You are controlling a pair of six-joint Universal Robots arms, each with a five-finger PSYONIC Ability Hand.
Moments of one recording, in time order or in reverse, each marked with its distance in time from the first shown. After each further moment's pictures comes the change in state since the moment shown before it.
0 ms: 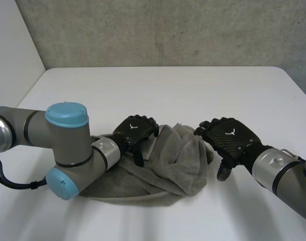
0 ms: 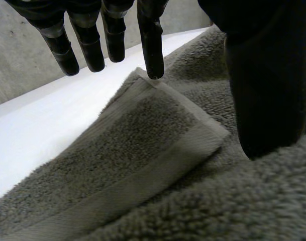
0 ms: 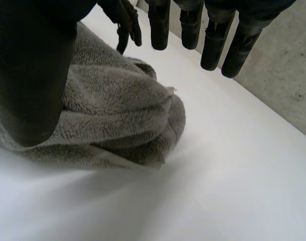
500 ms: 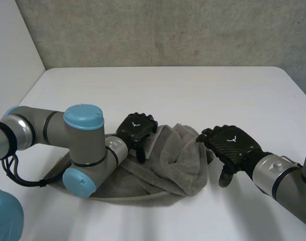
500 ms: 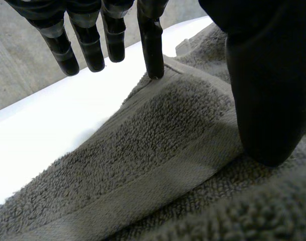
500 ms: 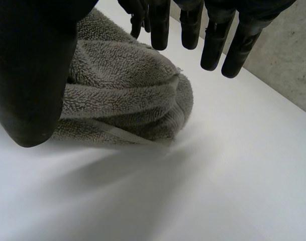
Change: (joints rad) left arm -0.053 -0.103 0.128 0.001 -0.162 0.005; right arm -0.020 0.028 0.038 -0.022 -0.002 0.000; left_hand 0.000 0.001 0.000 0.000 0.003; right_hand -0.001 0.000 0.000 0.000 0.000
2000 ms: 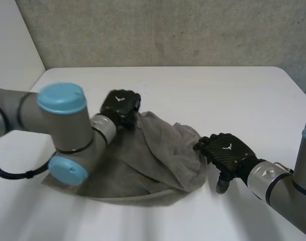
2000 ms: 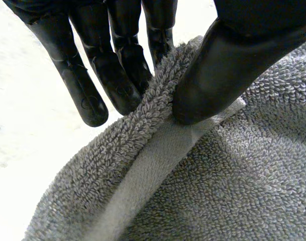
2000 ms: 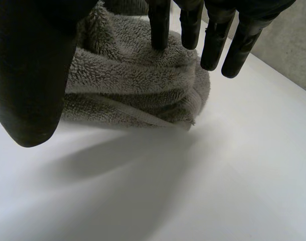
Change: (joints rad) left arm 0.034 0.167 -0.036 0.031 -0.097 -0.076; right arm 0.009 0.061 0.023 -0.047 0.002 -0.014; left_hand 0.967 1.047 1.037 1.073 1.035; right_hand -0.008 0.000 0.000 0.000 0.000
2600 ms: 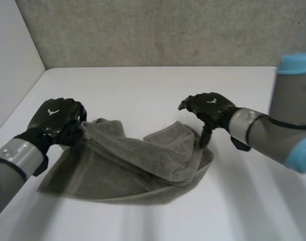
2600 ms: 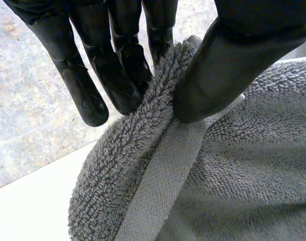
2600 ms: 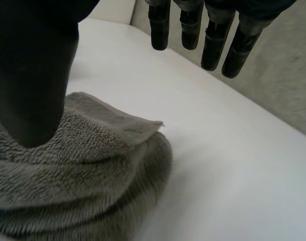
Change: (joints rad) left arm 0.406 0.627 -0.750 0.166 0.326 0.009; right arm 0.085 0.296 -0.673 0.299 -0.007 0.137; left_hand 0.001 0.007 0.006 0.005 0.003; right_hand 0.008 0.002 0.002 0.001 0.003
